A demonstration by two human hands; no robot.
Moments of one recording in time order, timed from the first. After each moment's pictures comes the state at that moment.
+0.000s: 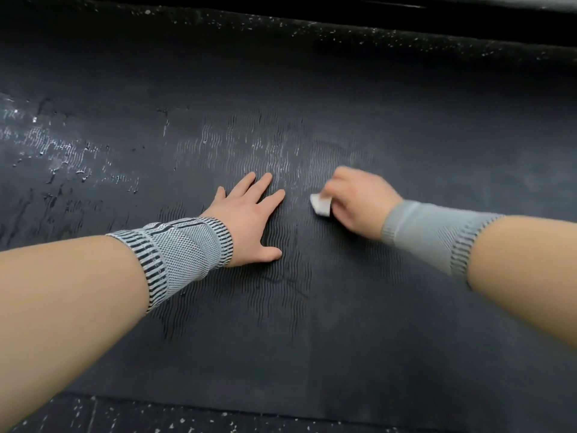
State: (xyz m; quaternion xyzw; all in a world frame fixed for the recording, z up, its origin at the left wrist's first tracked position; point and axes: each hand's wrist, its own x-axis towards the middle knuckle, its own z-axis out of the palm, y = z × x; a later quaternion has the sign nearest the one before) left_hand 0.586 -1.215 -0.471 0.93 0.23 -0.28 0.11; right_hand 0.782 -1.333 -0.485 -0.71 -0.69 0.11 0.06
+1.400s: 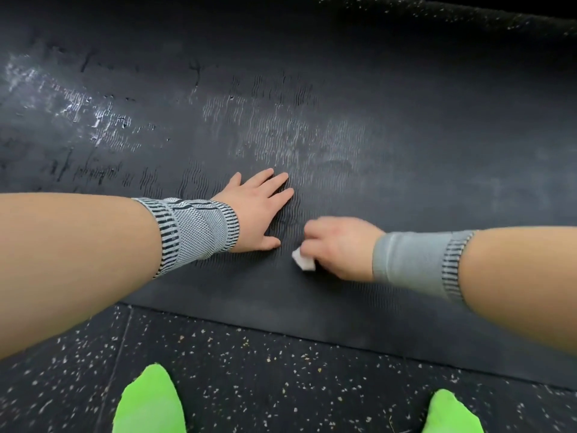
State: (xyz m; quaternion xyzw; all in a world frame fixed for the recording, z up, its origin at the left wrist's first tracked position) left_hand 0.537 -1.262 -0.459 0.94 0.17 -0.31 0.03; right_hand 0.687 -1.407 -0.483 -0.53 -0.83 0.17 0.03
